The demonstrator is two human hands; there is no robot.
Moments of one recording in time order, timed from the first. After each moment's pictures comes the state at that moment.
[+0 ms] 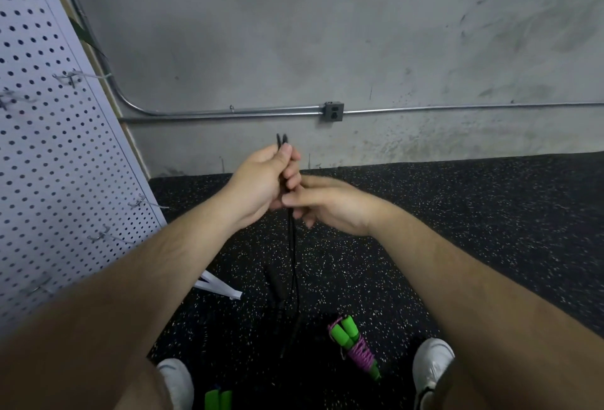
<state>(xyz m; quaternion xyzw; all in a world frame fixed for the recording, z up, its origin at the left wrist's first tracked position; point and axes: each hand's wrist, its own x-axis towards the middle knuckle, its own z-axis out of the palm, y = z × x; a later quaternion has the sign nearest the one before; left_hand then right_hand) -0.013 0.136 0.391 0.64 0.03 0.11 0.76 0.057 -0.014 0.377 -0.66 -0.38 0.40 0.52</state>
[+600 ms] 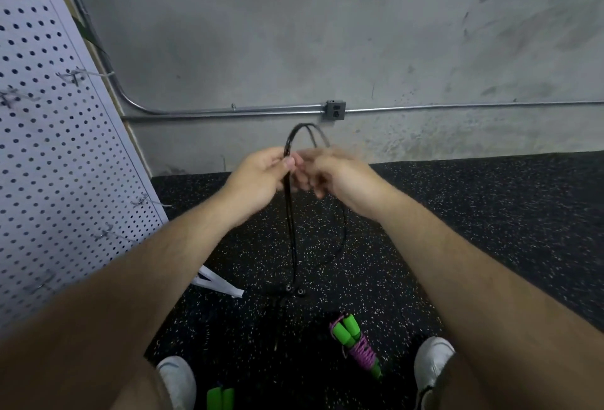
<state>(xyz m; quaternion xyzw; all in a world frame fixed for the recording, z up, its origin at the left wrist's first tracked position) -0.023 0.147 0.389 0.81 0.07 0.13 0.57 0.066 -0.010 0.396 -0.68 -0.35 0.27 0.58</state>
